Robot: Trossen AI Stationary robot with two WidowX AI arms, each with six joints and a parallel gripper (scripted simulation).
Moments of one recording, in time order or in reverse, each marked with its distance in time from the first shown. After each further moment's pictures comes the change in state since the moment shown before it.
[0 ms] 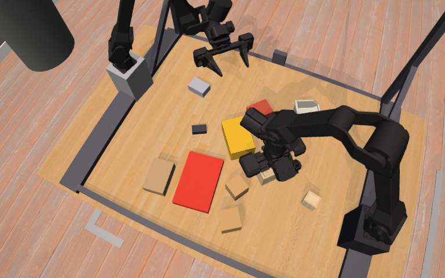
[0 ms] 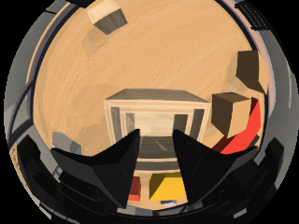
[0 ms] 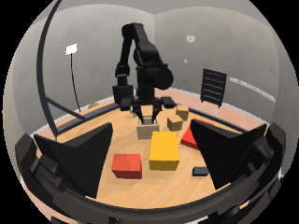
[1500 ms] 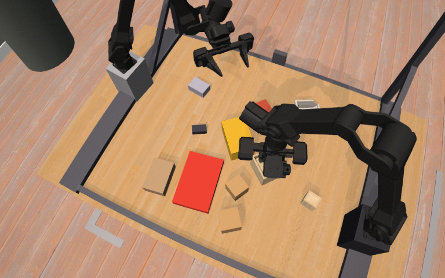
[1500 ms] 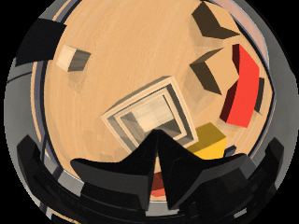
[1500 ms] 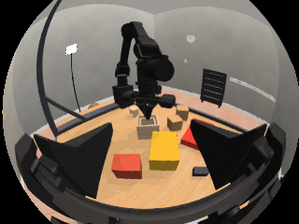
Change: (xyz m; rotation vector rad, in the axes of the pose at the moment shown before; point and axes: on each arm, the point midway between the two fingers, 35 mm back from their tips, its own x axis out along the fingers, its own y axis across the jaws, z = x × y) left arm -0.021 -0.002 -0.005 0.518 0.003 -0.009; right arm 0.000 0.000 0.000 0.000 0.000 0.000
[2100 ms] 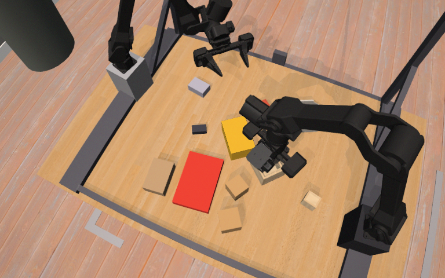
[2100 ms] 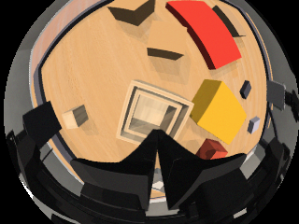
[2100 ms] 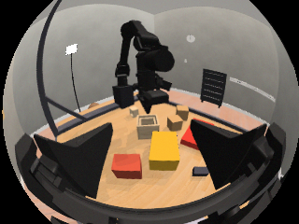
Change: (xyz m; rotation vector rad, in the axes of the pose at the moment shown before) left arm -0.025 -0.001 -0.001 0.730 -0.002 0.006; right arm 0.000 0.000 0.000 0.000 0.000 0.000
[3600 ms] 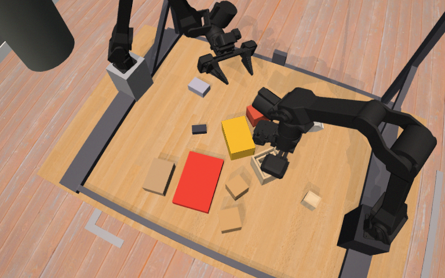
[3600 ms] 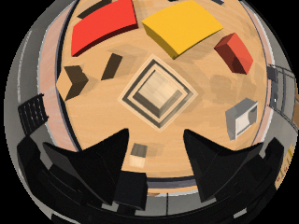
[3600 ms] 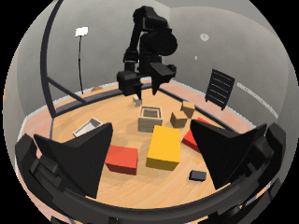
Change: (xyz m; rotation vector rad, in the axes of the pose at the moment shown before) left arm -0.018 0.024 -0.015 1.236 -0.008 0.111; right arm 0.023 0.005 -0.011 -0.127 0.100 0.071
